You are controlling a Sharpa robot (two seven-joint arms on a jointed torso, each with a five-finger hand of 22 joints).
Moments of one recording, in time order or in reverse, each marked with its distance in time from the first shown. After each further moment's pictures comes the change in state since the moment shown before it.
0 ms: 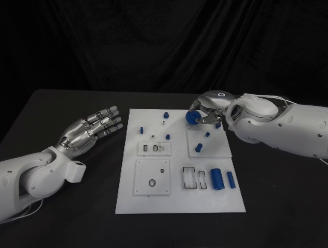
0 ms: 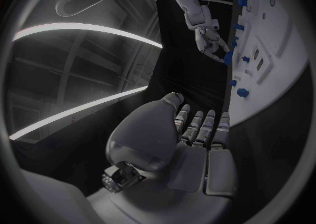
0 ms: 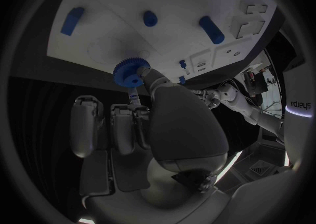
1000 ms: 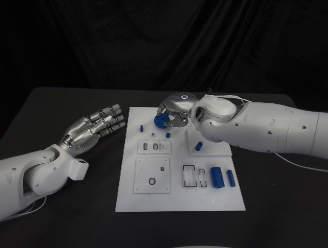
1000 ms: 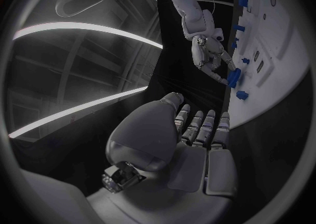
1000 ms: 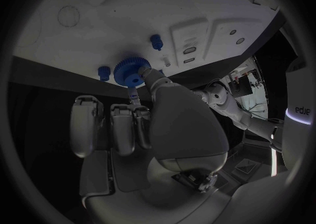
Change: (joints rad) left arm 0.000 0.026 0.000 -0.015 0.000 0.005 0.000; left_hand 0.000 0.000 0.001 -0.001 0.000 0.000 0.000 0.000 0.000 0.000 0.000 0.000 0.000 0.000 0.000 0.000 0.000 0.000 0.000 0.000 0.000 -0.001; right arm -0.024 0.256 0.004 -0.127 -0.012 0.005 0.042; right_hand -0.015 0.000 -0.003 -0.003 -0.019 0.003 0.003 0.015 0.000 0.000 0.000 0.000 0.000 0.000 0.000 0.000 0.000 0.000 0.000 0.000 -0.001 0.000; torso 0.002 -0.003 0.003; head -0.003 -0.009
